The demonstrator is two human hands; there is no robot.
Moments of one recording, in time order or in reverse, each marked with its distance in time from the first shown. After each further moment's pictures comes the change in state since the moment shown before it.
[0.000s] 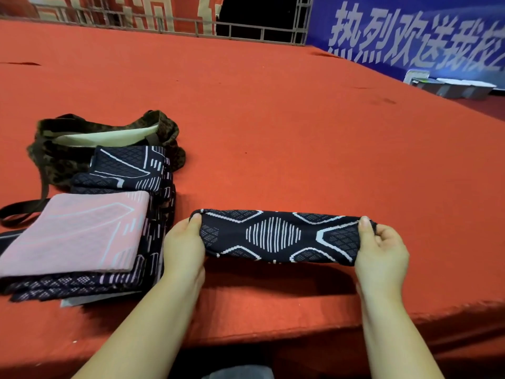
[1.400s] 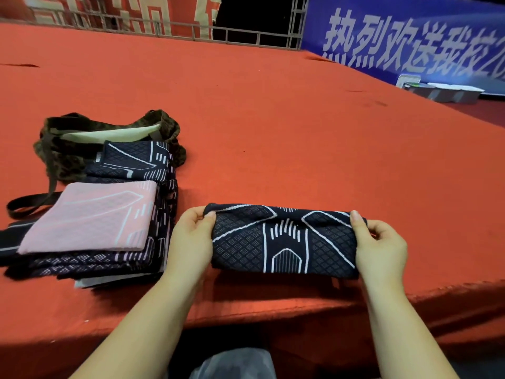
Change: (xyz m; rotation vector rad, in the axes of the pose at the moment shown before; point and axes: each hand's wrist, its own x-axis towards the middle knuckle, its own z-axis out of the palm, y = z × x) left_hand -0.028 0.003 -0.017 0.255 -0.167 0.243; right_hand -0.011 -0.010 -0.024 -0.114 -0.073 -0.039
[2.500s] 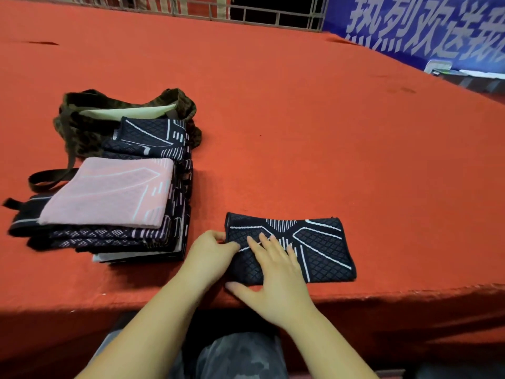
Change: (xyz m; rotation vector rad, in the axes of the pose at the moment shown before) left_hand -0.012 -0.032 -0.017 0.483 -0.221 -0.290; right_hand -0.117 0.015 0.082 -0.599 -0.841 -0.495
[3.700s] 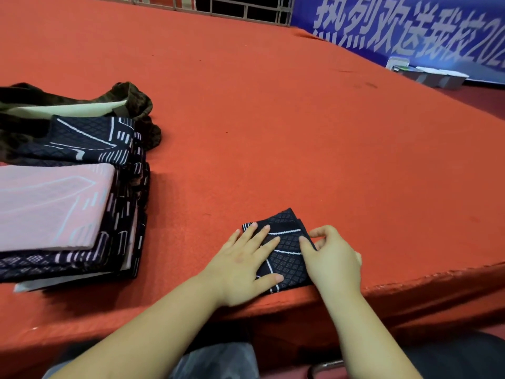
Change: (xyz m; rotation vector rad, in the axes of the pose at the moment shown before) left_hand 0.021 0.008 0.080 0.961 -0.412 0.823; right_hand 0.003 0.079 -0.077 0.070 0.336 0.640
